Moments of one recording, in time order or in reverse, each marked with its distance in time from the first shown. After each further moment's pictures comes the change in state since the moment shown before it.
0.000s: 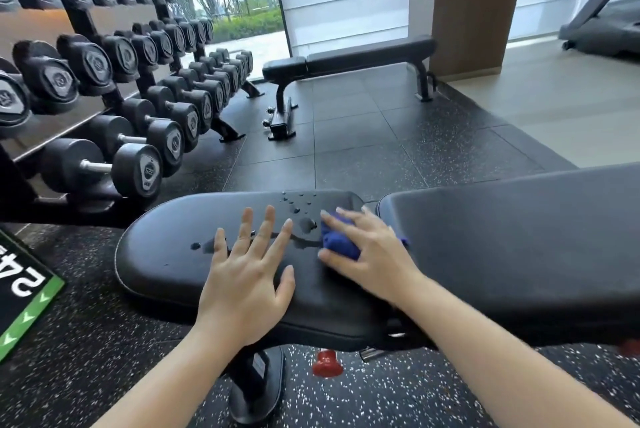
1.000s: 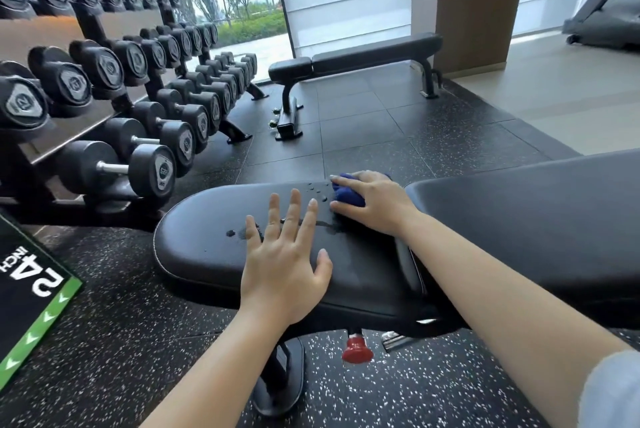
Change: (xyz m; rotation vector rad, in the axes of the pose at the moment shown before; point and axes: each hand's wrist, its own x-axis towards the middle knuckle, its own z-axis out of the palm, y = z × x) left_hand -0.001 -0.001 0.001 -0.061 -0.024 -0.082; right_hand 0.066 -0.007 0.006 -0.290 -0.092 0.037
